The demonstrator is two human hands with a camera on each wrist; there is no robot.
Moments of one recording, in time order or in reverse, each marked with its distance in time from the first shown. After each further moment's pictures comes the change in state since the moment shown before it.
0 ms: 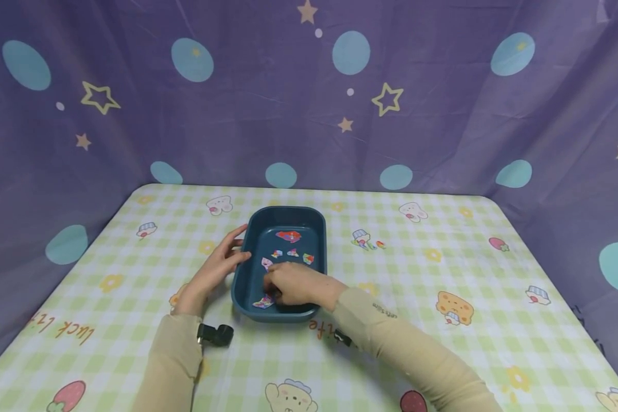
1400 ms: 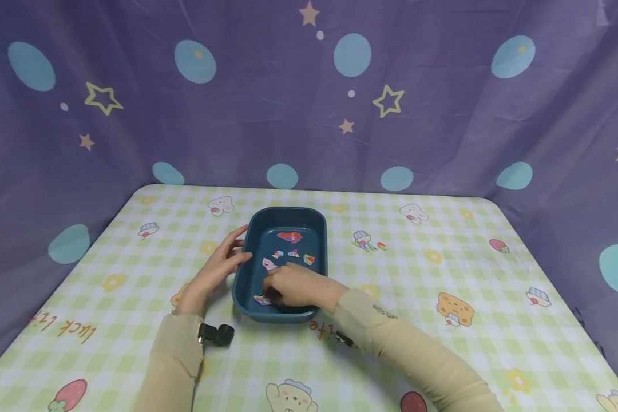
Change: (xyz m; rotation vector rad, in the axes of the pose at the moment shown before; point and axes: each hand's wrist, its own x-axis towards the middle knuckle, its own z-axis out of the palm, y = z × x) left_hand -0.003 0.001 0.001 0.010 0.007 0.018; right_hand -0.002 -0.002 0.002 -0.056 0.015 -0.074
